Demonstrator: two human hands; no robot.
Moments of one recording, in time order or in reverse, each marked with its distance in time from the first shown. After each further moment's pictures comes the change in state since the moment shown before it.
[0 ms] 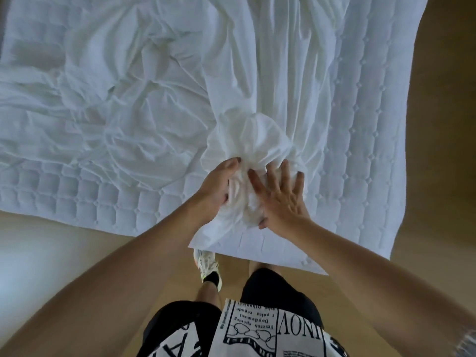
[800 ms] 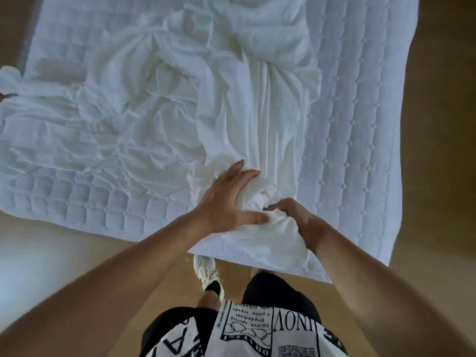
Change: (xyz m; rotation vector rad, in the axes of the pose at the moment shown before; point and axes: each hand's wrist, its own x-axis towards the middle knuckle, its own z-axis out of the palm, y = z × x) left_hand -0.047 0.012 -0.016 0.946 -0.113 0.508; right_hand -0.033 -0.003 -0.071 1.814 -0.599 0.475
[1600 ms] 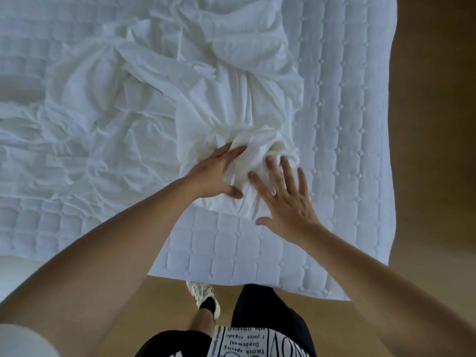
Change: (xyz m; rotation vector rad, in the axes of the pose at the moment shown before) left_hand 0.133 -0.027 -0.033 0.222 -0.066 -0.022; right_hand 0.064 -0.015 -0.059 -1.789 0.738 -0.797
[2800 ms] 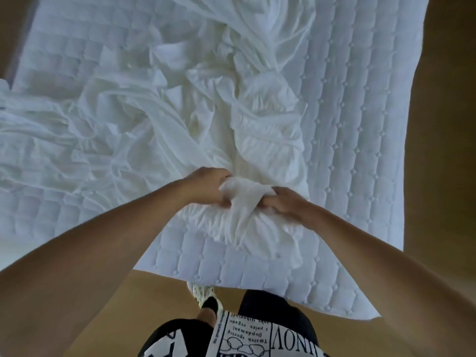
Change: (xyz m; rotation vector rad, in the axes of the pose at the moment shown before) left_hand -0.030 -0.026 -0.047 0.078 -0.211 -0.190; right_hand 0.068 -0.014 -0.052 1.072 -0.644 0.572
